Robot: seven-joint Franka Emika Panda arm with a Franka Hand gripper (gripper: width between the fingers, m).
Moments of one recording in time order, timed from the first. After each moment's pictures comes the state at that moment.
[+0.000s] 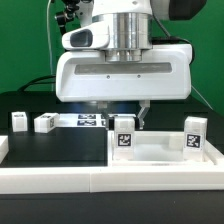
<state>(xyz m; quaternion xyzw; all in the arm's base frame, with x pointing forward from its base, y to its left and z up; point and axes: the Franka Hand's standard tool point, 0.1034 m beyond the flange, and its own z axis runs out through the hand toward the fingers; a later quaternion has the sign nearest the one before) 0.609 -0.002 0.075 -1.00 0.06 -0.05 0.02</state>
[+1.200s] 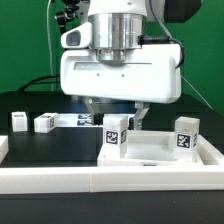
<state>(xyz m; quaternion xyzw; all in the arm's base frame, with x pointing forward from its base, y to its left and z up) 0.596 -0.014 0.076 -0.94 0.34 -0.06 0.02</state>
